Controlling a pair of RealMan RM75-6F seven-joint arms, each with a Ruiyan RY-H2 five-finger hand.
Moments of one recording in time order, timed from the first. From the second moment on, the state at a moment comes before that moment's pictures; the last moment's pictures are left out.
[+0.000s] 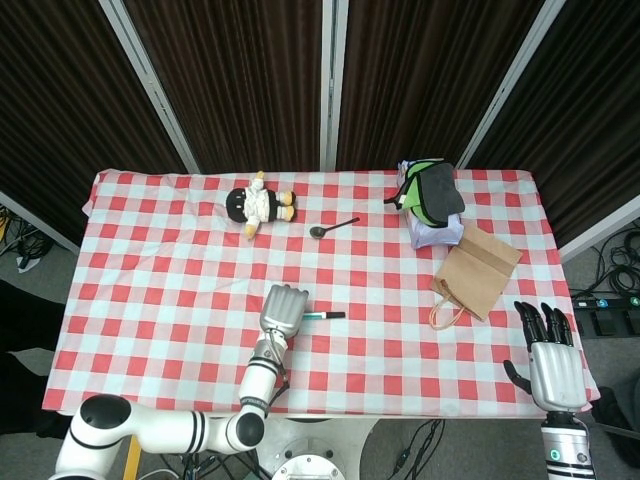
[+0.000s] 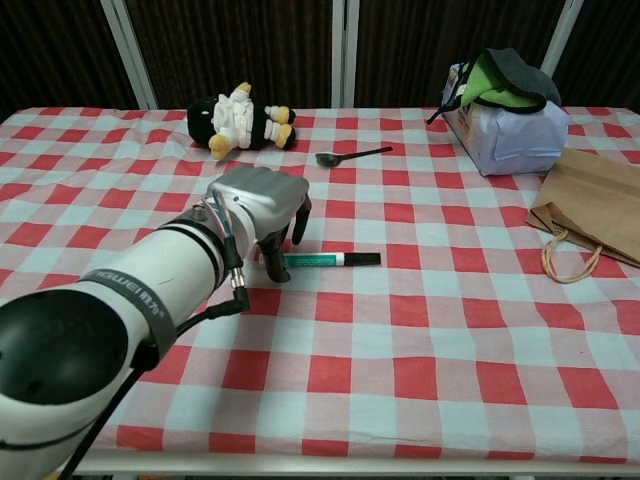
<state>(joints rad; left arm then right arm) -0.93 -2.07 -0.33 -1.37 0.59 1.20 1.11 0.03 -1.30 0.07 -1.75 -1.46 1.52 -0.32</state>
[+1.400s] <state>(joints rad) -0.94 -2.09 -0.32 -1.30 0.57 1.18 1.05 0.03 -1.30 0.06 -1.75 -1.46 1.52 -0.32</state>
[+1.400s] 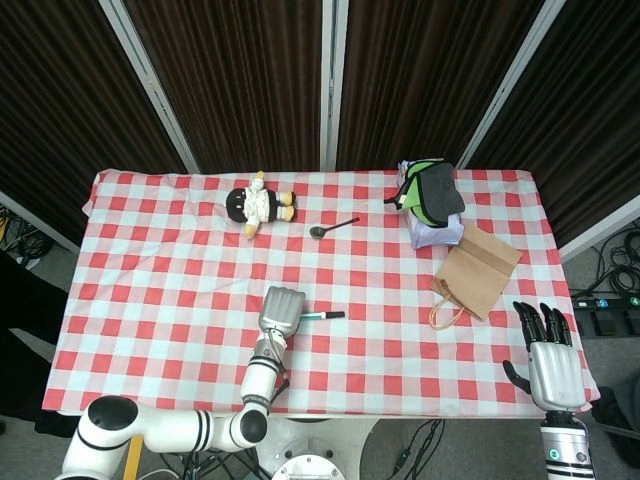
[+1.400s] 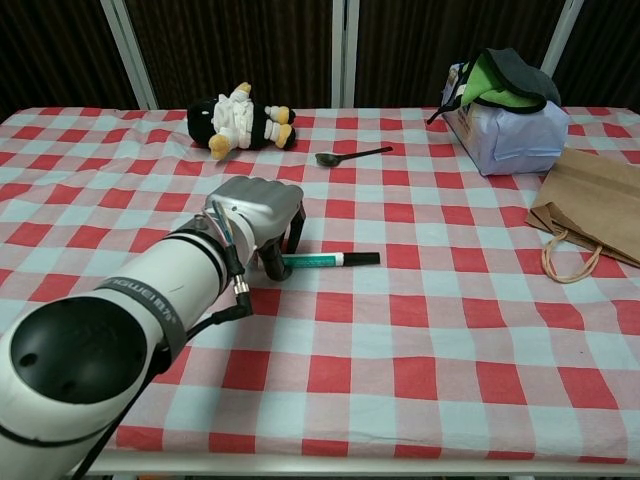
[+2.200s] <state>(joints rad) -1.00 -2.08 -0.37 -1.41 0.70 1.19 0.98 0.25 -1.43 0.15 -1.72 -1.47 1.31 -0.45</state>
